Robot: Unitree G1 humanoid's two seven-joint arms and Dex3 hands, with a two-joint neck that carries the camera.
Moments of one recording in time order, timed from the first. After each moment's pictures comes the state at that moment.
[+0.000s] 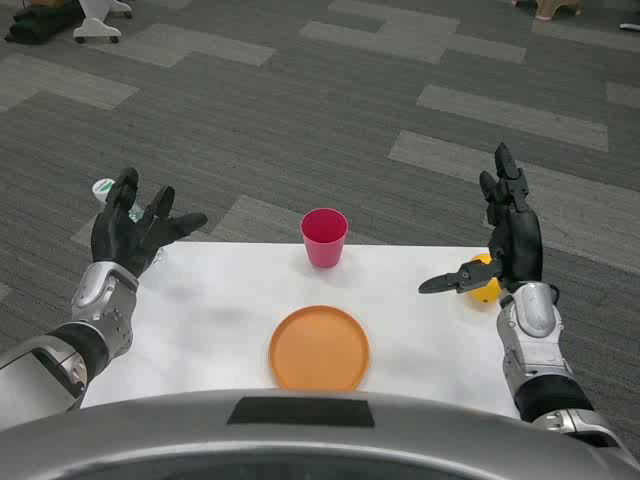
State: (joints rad) left arm -0.42 0.39 -0.66 1.08 -1.36 -0.67 -0.21; right arm -0.12 -0.26 -0.02 0.66 0.25 -0.72 0.03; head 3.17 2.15
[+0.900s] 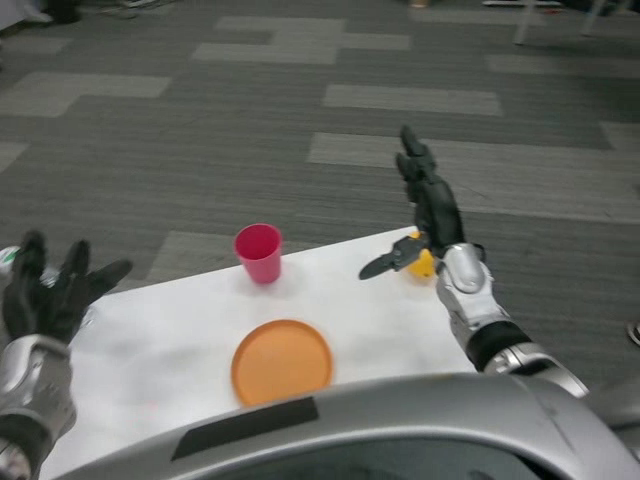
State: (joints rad) left arm -0.42 0.39 -0.66 1.08 -1.36 -0.67 -0.21; right arm -0.15 -0.26 -0.01 0.70 0.26 -0.72 0.02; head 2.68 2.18
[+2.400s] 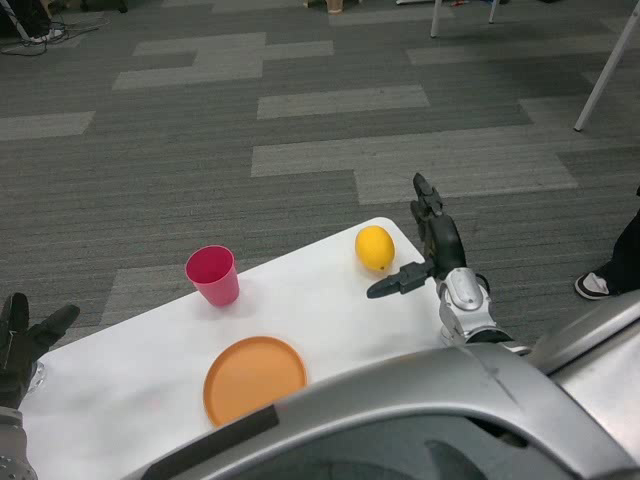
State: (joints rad) left arm -0.42 0.39 -0.66 1.08 -1.36 -0.67 -0.21; right arm -0.06 -0.24 -0.26 0.97 0.26 -0.74 0.02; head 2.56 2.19
